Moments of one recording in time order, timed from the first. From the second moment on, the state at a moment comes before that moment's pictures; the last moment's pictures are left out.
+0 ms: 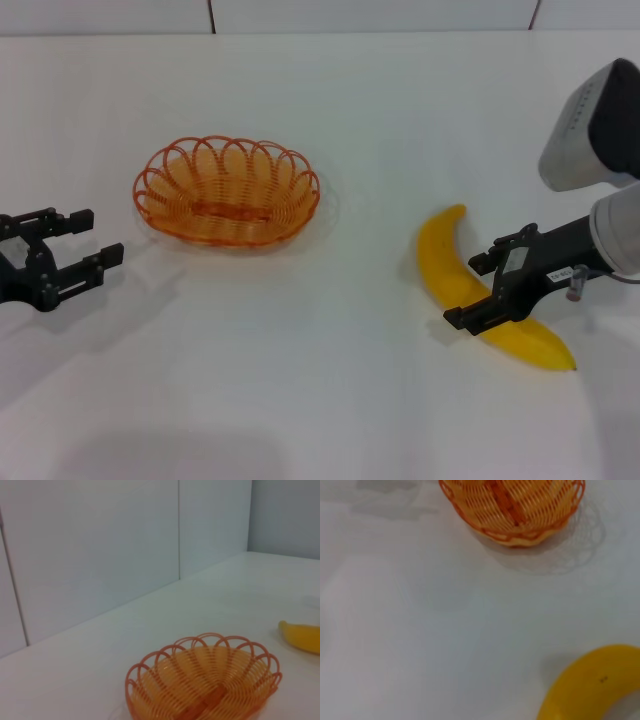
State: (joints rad) left arm -0.31 -2.02 0.81 0.74 1.83 1.41 -1.14; right arm 0.32 2.04 -1.40 -1.36 -2.34 -1.44 2.18
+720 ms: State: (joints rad) left arm -0.31 -2.02 0.81 0.74 1.83 1.41 -1.14; right arm 0.39 2.04 -1.40 -1.22 -2.38 -1.37 2.19
